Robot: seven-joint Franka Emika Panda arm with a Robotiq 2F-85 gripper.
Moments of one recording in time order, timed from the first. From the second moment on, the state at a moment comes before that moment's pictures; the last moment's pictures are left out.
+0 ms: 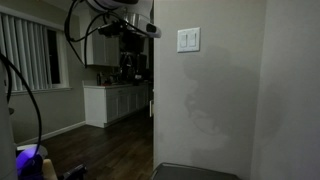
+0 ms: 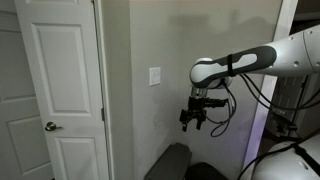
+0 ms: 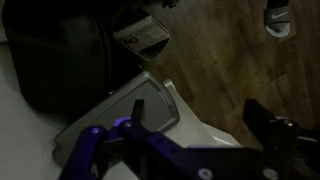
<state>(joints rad) 0.02 -0.64 -0.06 -2.60 0.13 1.91 0.04</state>
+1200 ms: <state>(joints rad) 0.02 -0.51 -0.01 -2.59 0.13 2.48 0.04</state>
